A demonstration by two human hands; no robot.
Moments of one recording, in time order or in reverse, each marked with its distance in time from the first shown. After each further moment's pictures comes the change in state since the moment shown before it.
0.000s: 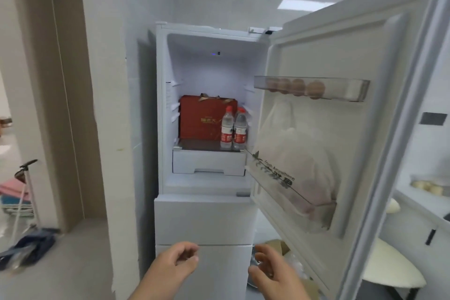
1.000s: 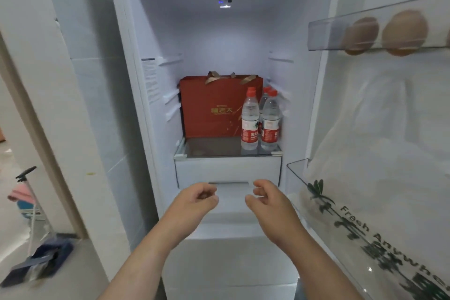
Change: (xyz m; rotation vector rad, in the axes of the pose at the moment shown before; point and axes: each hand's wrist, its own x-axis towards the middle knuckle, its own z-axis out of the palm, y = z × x) left_hand 0.338 0.054 -0.047 0.118 0.017 0.048; right_hand 0.367 -0.060 0.053 0.049 0.026 -0.092
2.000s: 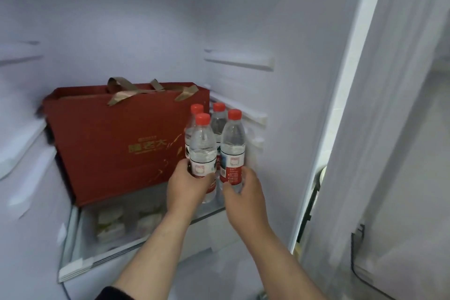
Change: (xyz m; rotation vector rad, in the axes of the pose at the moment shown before) left_hand 0.356 0.027 0.081 -0.068 0.030 0.139; right_hand 0.272 0.008 0.026 0.008 0.679 -0.008
